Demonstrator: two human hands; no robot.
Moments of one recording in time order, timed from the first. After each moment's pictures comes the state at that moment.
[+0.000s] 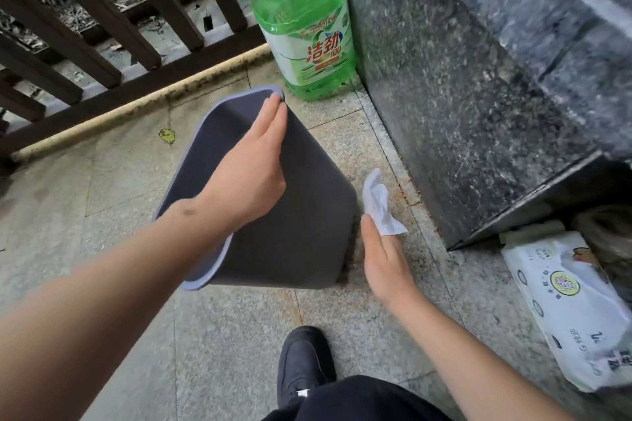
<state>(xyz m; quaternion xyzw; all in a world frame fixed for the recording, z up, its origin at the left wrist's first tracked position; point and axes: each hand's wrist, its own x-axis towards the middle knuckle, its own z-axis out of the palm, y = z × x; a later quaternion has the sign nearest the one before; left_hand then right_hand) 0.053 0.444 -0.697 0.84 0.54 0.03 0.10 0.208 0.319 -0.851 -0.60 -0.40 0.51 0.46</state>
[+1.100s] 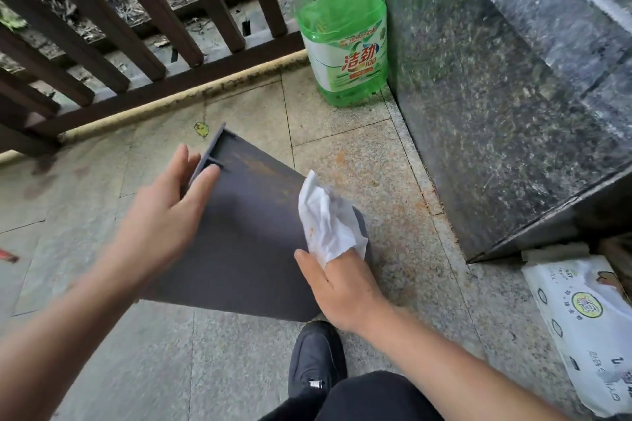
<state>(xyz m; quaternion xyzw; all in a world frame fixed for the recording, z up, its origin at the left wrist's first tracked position) -0.064 0.372 -0.652 0.68 0.69 0.18 0.17 0.138 0.302 -0.803 -0.52 -0.64 0.43 0.37</state>
